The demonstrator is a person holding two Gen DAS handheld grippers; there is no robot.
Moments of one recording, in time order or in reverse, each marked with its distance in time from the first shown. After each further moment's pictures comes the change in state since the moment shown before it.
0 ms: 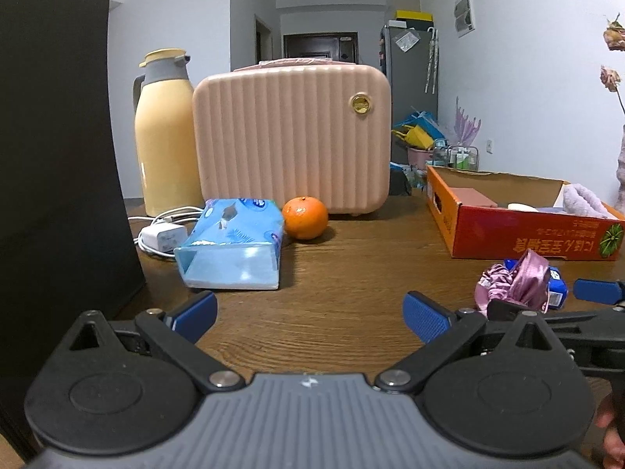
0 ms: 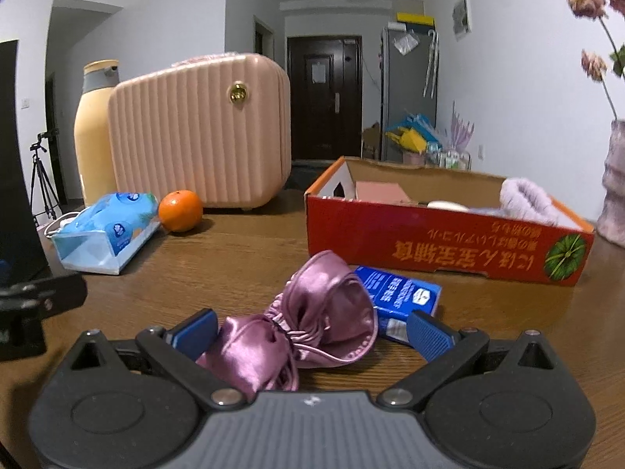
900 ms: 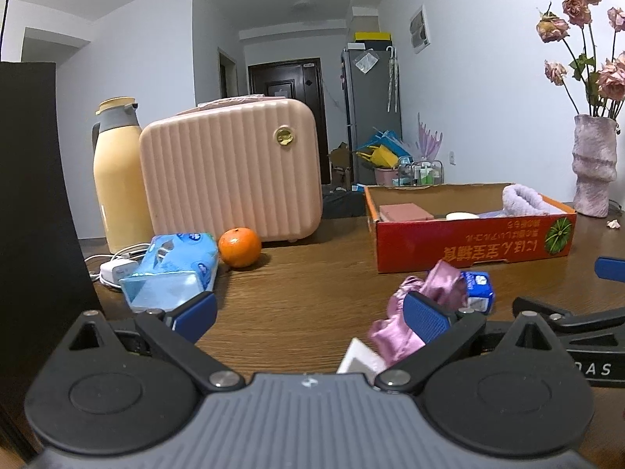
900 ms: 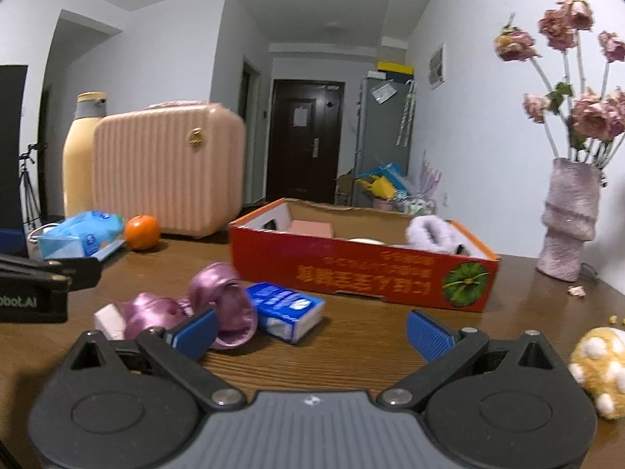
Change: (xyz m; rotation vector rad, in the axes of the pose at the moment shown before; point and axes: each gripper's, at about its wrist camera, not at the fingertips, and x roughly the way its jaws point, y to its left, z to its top) left arm -0.030 -0.068 -0.005 0.089 -0.094 -0.069; right arm -0.069 -0.062 -0.024 -0.068 -0.153 -0.077
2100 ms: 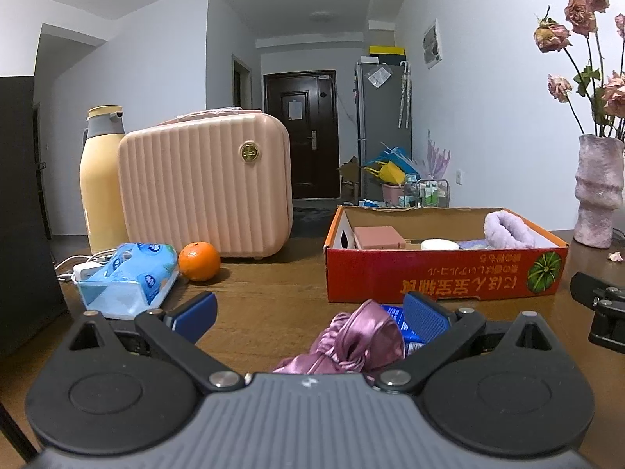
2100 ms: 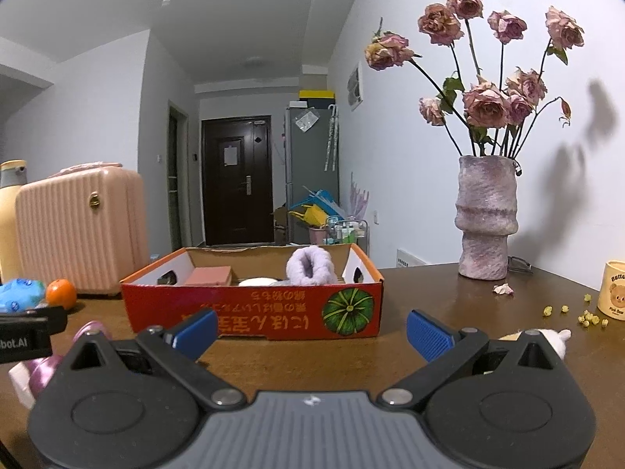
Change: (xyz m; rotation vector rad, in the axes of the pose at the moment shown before) left arm 0.013 -0.075 0.016 -0.059 -0.043 0.037; right arm -0.017 -0.095 0.000 0.151 -0.122 -0.181
